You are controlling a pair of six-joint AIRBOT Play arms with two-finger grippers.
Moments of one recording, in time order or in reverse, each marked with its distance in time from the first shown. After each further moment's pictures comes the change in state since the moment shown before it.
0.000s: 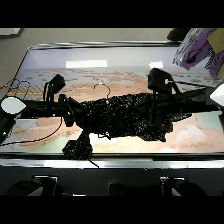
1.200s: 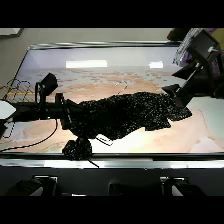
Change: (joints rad) left arm -0.015 0.098 0.001 -0.023 -0.017 0.008; right arm -0.218 0.024 0.144 -0.262 -0.142 0.230
